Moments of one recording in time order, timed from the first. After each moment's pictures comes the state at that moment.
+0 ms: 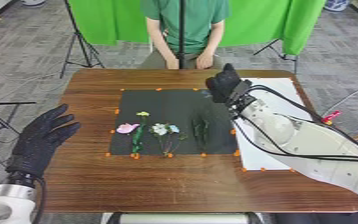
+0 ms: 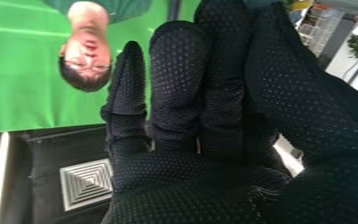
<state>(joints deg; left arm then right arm) 135.6 -50.0 -104.1 -124.2 34.3 11.0 15.8 -40.3 -46.7 11.5 -78.0 -134.7 31.7 11.3</state>
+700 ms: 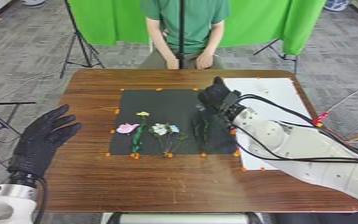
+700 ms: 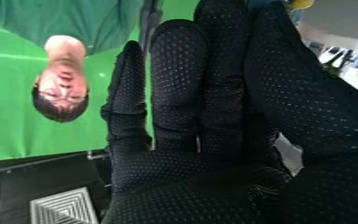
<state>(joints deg) 135.2 -49.9 -103.6 -123.9 34.3 11.0 15.8 -39.8 -48.8 7.2 -76.1 -134.8 27.9 9.9</state>
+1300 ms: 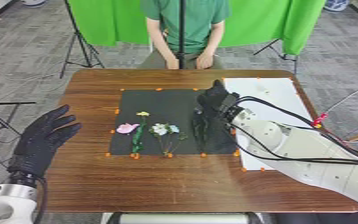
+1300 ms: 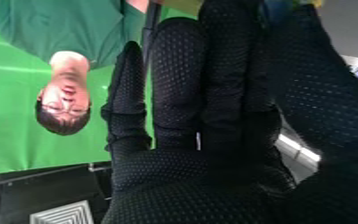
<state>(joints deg) 135.2 -50.0 -103.6 -123.8 34.3 10.9 15.6 -41.1 -49.1 8.9 -76.5 -134.7 24.0 9.8</state>
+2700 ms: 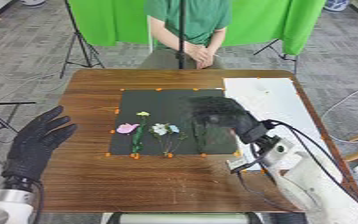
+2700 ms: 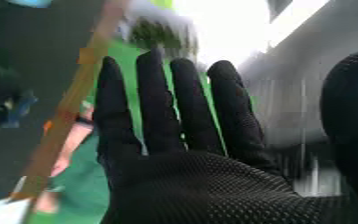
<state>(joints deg) 137.5 -52.3 -105.1 -125.2 34.3 10.9 16.9 -103.9 -58.2 80.7 -118.5 -76.2 -13.2 -6.4</state>
